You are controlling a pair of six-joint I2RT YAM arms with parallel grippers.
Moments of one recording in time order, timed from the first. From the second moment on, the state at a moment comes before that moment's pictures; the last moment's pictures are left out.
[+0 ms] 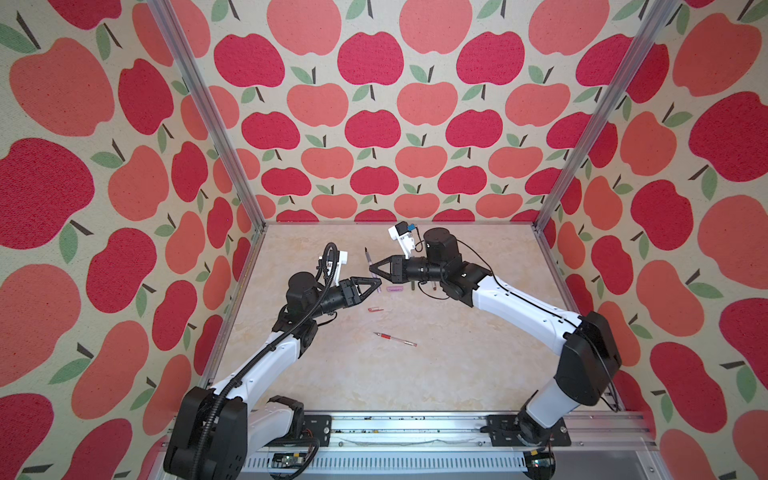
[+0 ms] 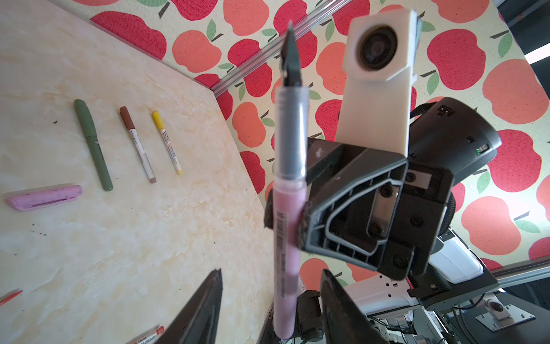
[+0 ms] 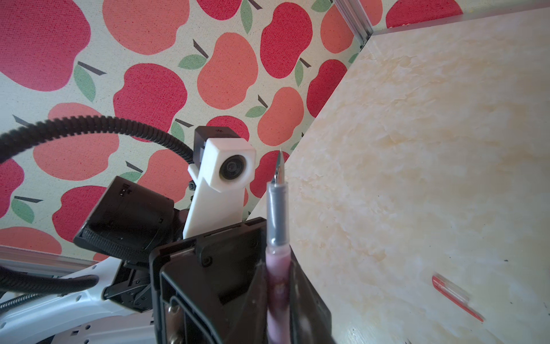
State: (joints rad) left arm -0.30 1.15 0.58 0.51 0.85 -0.96; right arm 0.81 1.63 1.34 -0.02 -0.58 0.65
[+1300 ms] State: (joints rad) left arm -0.28 1.04 0.58 0.30 0.81 -0.83; right arm 0.81 1.53 1.32 -0.11 -0.53 0.55
